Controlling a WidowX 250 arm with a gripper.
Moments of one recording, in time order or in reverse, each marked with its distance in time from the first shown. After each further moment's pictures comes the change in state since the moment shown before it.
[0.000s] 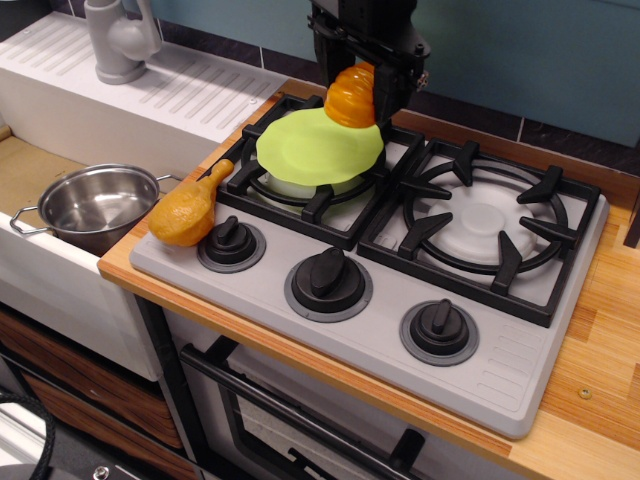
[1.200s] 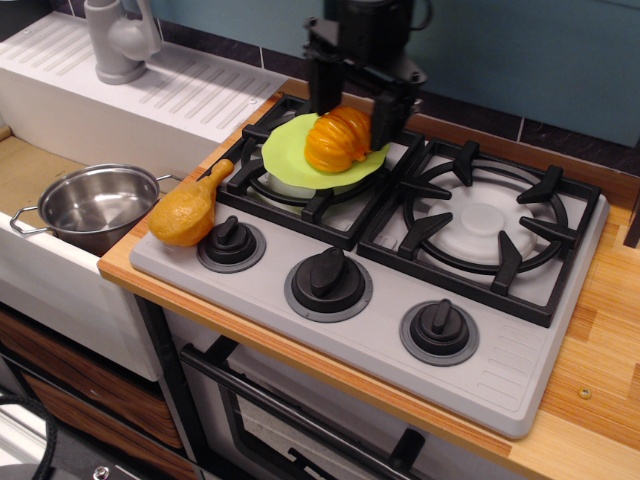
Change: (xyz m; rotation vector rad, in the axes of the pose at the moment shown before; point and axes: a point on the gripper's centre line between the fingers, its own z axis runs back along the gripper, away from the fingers) arm -0.008 -0.012 -0.013 -0.001 0.153 0.022
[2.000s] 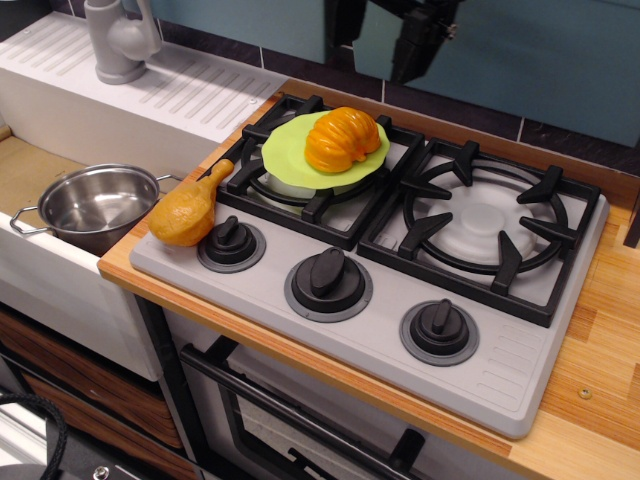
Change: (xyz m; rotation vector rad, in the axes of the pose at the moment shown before) arm 0.001 -0.011 0.060 0.030 0.083 -0.046
